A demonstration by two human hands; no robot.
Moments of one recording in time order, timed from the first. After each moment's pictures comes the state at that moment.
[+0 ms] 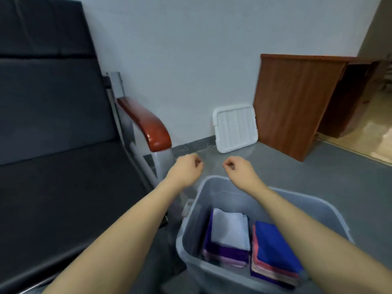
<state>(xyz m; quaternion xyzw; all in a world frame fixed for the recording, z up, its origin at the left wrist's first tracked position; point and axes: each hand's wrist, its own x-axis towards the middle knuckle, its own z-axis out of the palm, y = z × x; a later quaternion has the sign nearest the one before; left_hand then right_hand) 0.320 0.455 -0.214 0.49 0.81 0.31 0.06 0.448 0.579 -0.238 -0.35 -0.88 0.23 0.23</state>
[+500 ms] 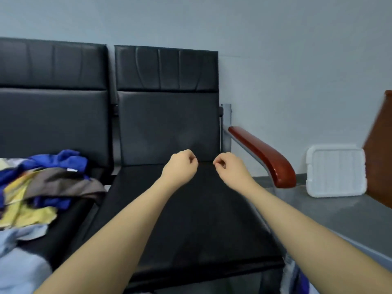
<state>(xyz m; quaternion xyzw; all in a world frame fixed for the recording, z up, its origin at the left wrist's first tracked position) 0.154 0.217 -0.139 0.27 0.89 0.37 -0.07 0.216 0.371 -0.155 -0.08 -0.93 0.24 0.25</state>
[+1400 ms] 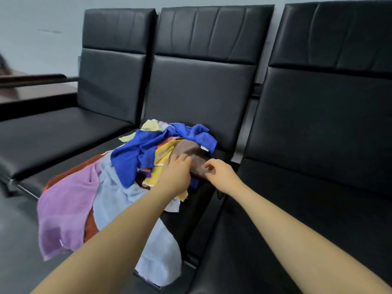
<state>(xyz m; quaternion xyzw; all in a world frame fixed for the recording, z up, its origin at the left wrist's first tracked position) 0.003 -0.100 -0.237 0.05 0.98 0.09 -0.14 -0.035 0.052 -0.243 0.17 -0.94 0.28 0.02</state>
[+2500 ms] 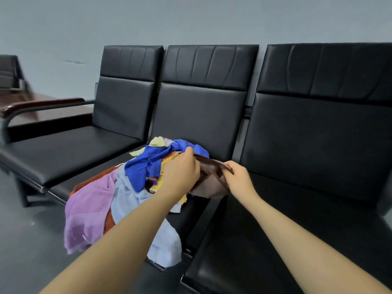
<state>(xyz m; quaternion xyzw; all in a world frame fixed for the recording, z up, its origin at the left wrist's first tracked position) 0.078 -0.069 -0.164 -0.03 0.93 0.20 -0.31 0.042 0.091 -0.191 0.15 -0.82 0.53 0.12</state>
